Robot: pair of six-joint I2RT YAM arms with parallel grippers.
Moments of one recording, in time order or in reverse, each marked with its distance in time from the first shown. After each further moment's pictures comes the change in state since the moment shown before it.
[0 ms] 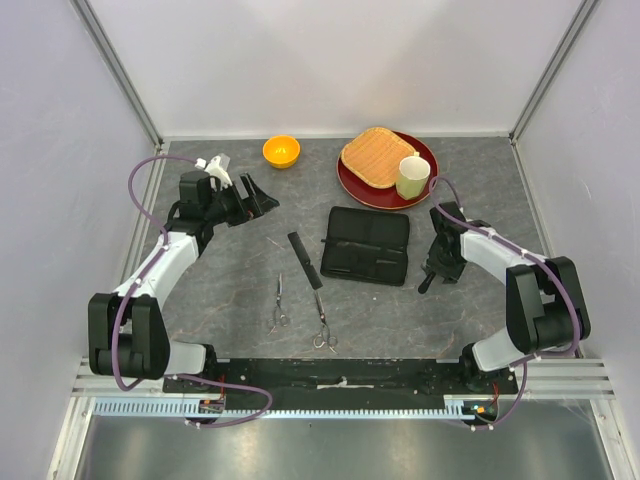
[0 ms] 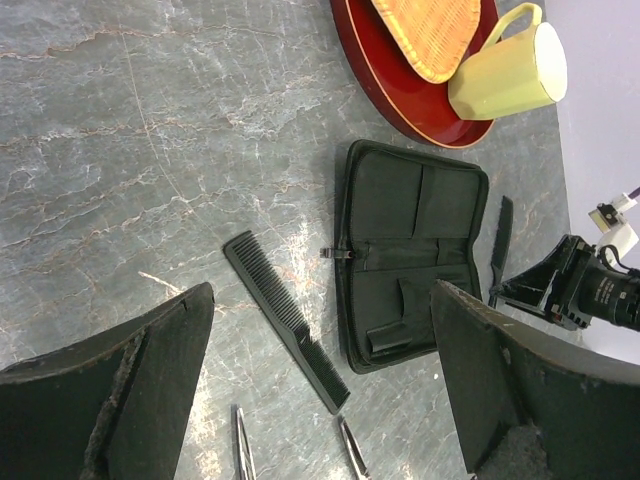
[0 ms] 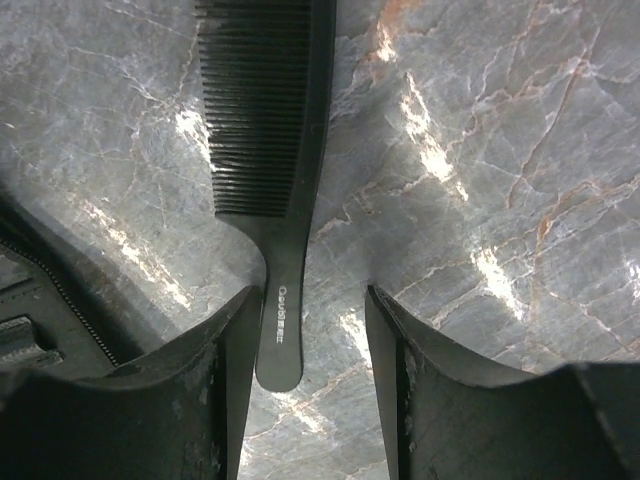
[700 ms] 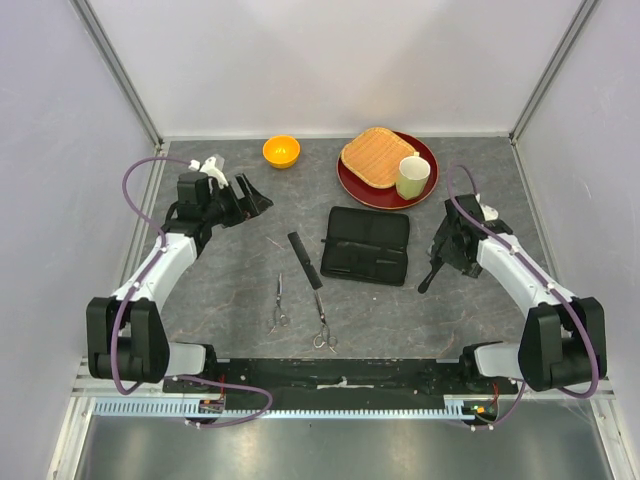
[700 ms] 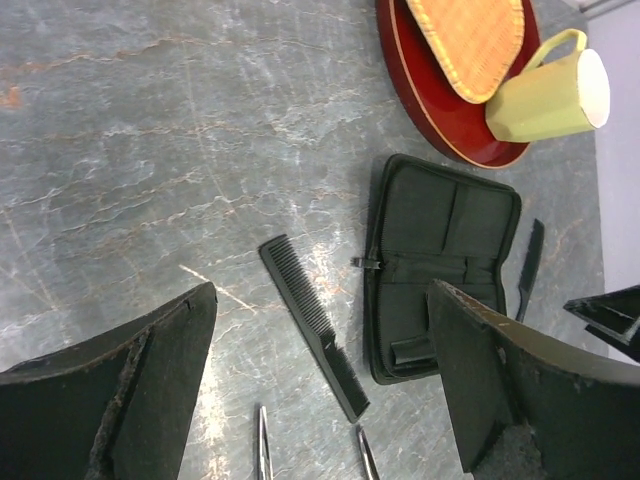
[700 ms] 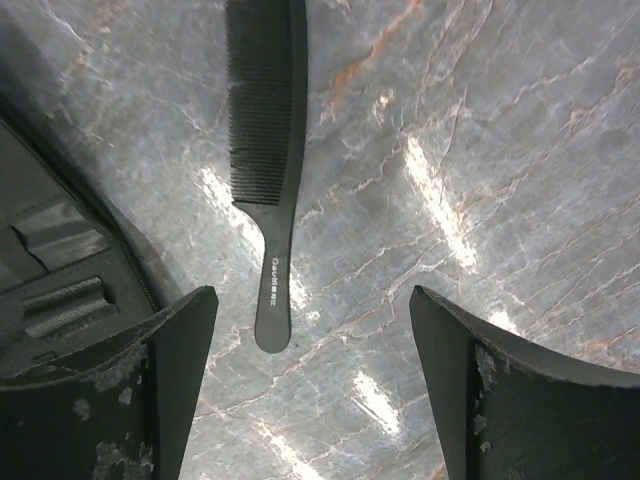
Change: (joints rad) left arm 0.009 -0.021 0.000 -0.042 -0.101 0.005; right arm -0.036 -0.198 0.060 -0.090 0.061 -0.046
